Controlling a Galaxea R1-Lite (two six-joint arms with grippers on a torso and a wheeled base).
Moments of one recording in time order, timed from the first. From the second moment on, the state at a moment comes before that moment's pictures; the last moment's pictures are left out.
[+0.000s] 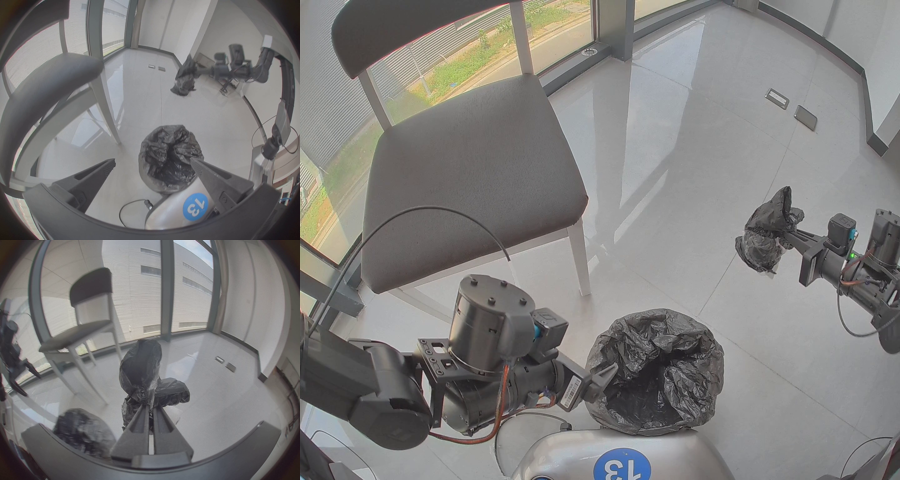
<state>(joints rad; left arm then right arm) -0.82 1.68 -0.68 -0.45 0.19 0.05 0.08 1.66 -0.56 -1.01 0.24 -0.22</state>
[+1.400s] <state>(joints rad) -0.75 1.74 -0.71 -0.45 0.18 0.06 0.74 1.49 -0.18 -0.95 0.34 -0.05</state>
